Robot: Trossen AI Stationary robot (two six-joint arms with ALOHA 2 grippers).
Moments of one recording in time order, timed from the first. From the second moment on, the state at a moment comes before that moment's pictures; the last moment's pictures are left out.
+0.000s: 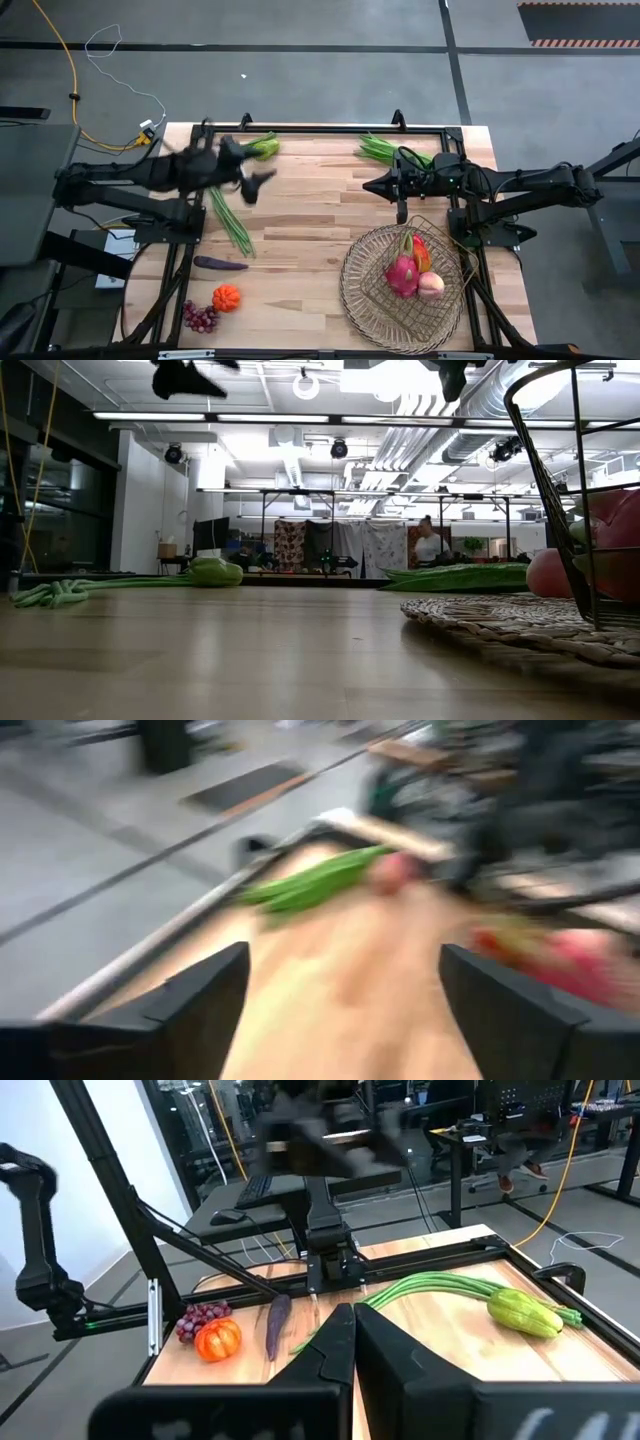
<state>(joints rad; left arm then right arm) 0.18 0.89 0.91 -0.41 -0.43 -0.27 -0.03 0.96 0.75 0.13 -0.03 0.18</state>
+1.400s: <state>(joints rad) 0.94 1.87 1.23 -0.84 -0.05 0.02 -0.03 0.96 0.75 0.09 -0.05 0.23</state>
